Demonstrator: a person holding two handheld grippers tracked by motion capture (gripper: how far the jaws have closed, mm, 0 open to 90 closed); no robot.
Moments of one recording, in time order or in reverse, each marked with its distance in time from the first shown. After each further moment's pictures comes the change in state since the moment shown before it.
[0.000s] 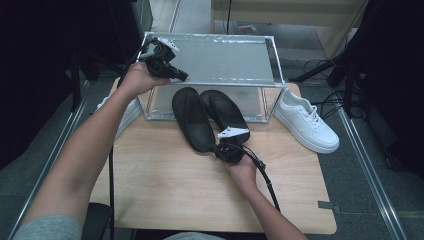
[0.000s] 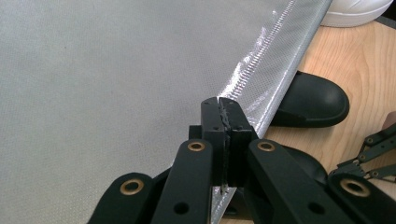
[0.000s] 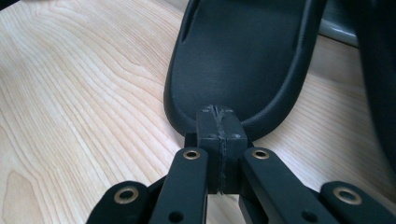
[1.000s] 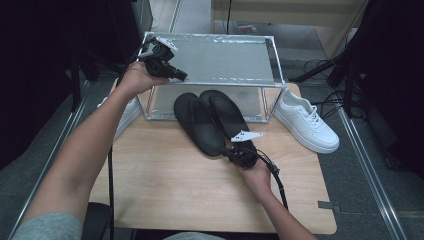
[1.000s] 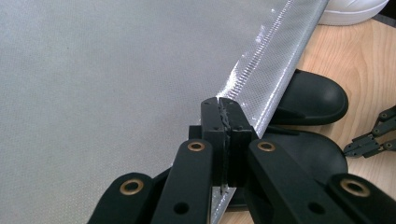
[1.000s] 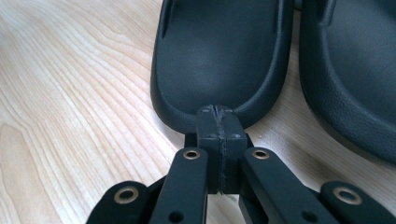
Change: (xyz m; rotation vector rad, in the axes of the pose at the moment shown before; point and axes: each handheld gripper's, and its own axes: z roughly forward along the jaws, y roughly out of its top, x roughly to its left) left arm 0.002 -0.001 -0.002 -0.007 -0.008 0.010; right arm -0.020 -0.021 -0.032 0.019 -0.025 0.003
